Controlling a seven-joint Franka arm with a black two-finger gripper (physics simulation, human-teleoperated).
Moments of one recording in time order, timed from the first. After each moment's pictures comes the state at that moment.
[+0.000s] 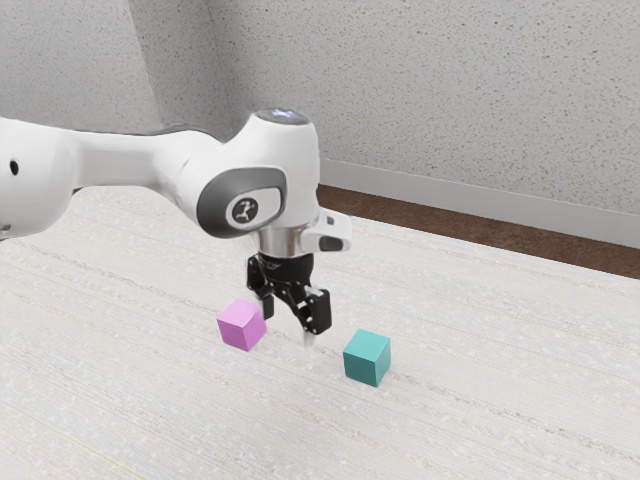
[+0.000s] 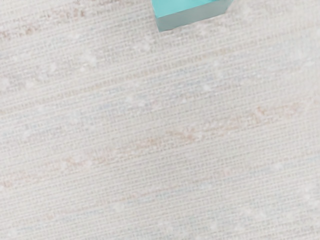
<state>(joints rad) 0.01 0.05 -0.41 -2.02 0.03 1.93 -0.14</state>
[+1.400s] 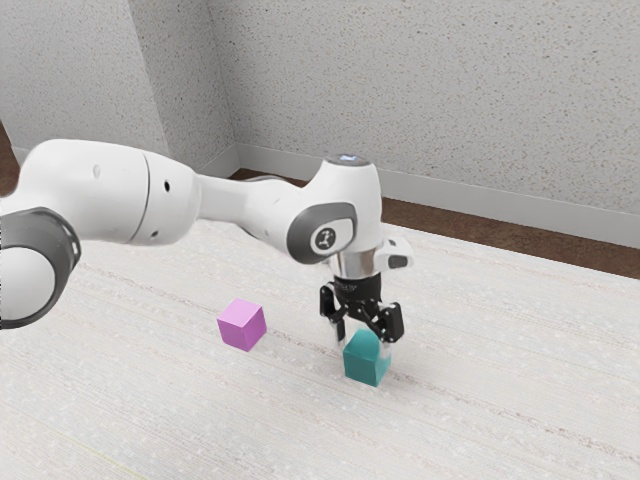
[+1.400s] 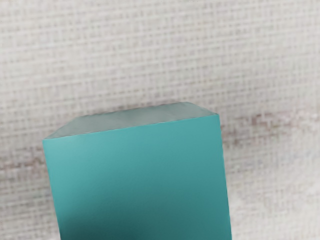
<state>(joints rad) -0.07 0.57 -0.34 -1.63 0.07 2.06 -0.27</state>
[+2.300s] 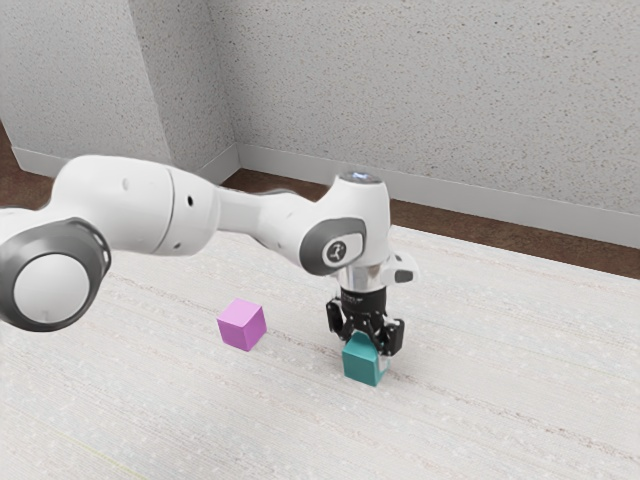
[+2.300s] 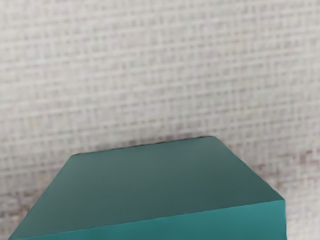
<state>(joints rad) -0.07 0.70 -0.34 -1.53 0.12 2.03 -0.28</state>
